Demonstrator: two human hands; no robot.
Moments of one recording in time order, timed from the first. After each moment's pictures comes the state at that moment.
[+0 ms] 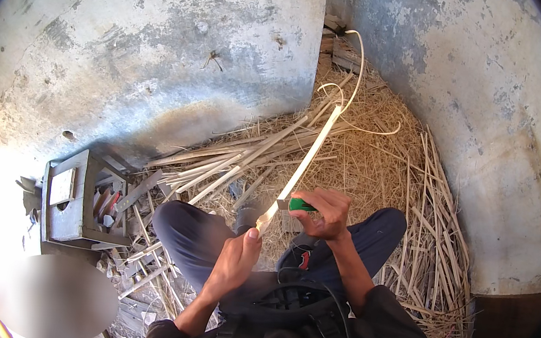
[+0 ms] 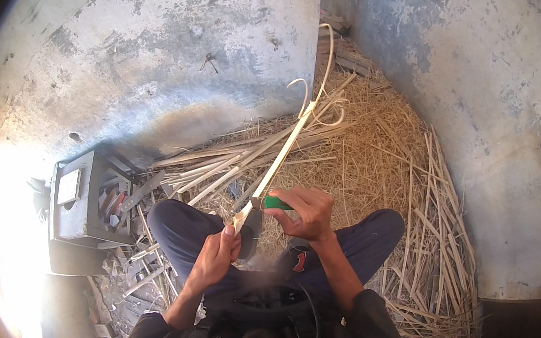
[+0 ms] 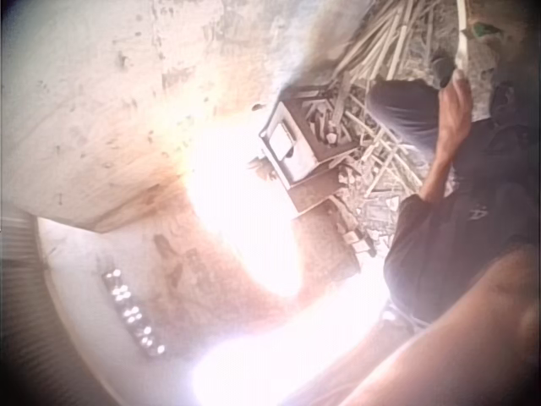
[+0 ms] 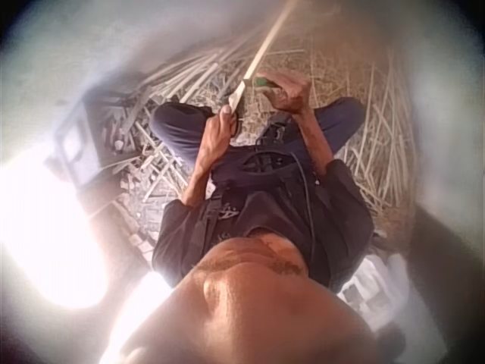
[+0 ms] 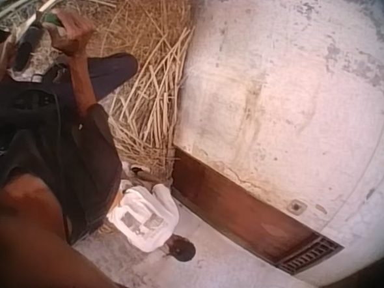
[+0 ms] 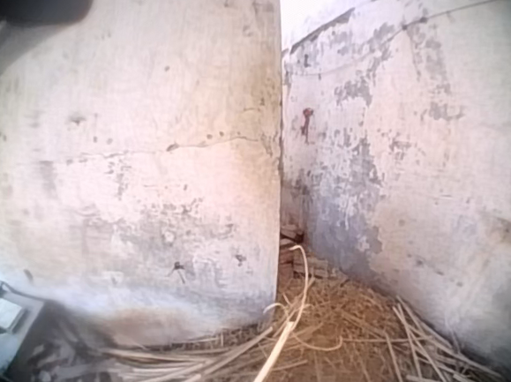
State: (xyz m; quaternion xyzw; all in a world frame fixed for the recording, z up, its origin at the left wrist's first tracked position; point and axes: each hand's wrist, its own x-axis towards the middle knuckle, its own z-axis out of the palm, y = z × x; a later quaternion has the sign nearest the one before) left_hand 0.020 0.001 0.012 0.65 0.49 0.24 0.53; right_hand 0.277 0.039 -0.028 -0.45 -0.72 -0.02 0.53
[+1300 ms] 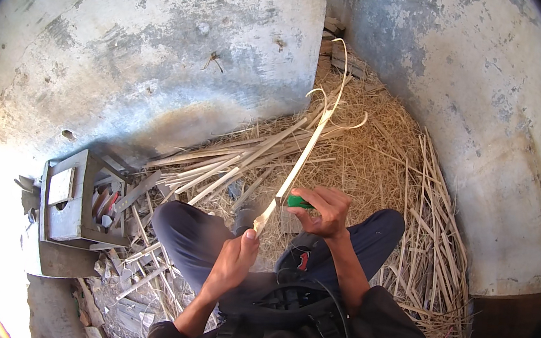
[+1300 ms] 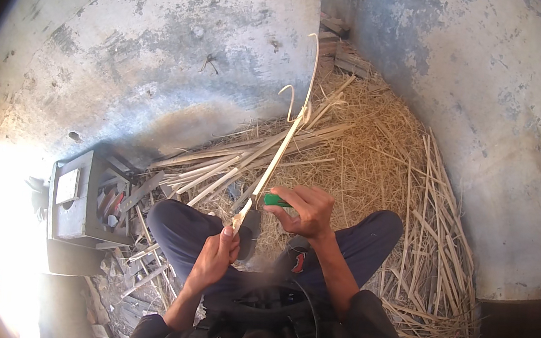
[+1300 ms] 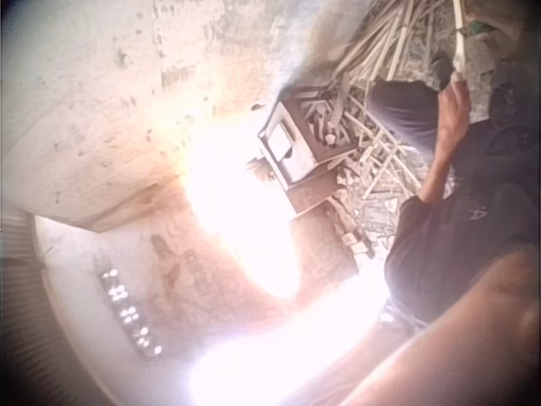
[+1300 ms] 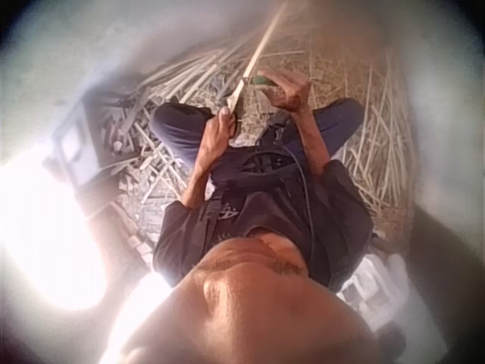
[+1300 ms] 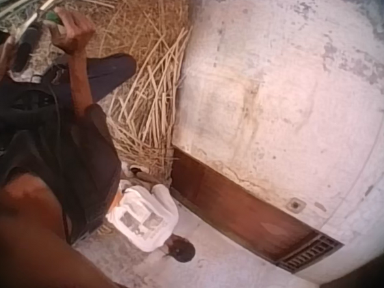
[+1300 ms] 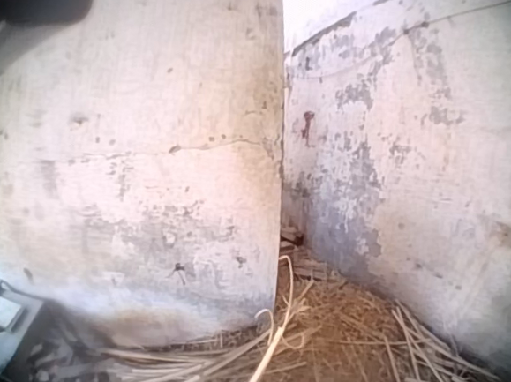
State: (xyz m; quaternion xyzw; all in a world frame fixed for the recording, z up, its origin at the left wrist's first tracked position) left_hand 0.014 0.000 -0.001 0.62 0.50 0.23 0.56; right_hand 0.276 0.043 -0.030 -0.47 -0.71 -0.06 0.52
